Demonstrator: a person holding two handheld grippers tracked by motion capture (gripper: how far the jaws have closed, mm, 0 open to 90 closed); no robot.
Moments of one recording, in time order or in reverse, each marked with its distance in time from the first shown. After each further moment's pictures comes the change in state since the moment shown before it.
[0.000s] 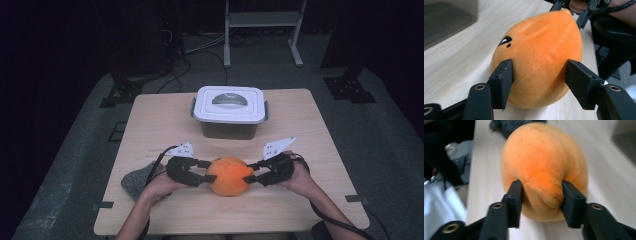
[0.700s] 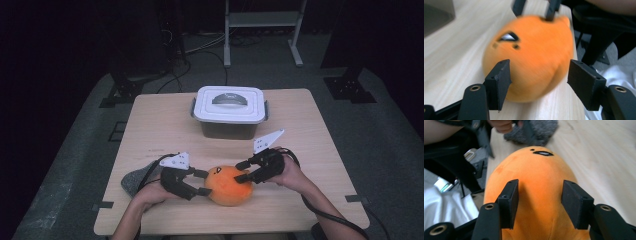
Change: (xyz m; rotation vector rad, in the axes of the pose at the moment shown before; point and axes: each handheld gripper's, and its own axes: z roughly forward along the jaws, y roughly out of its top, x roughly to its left) left arm -0.020 -0.008 -0.017 0.016 -0.056 0.083; right arm -0.007 0.024 0.015 -0.007 0.129 0.038
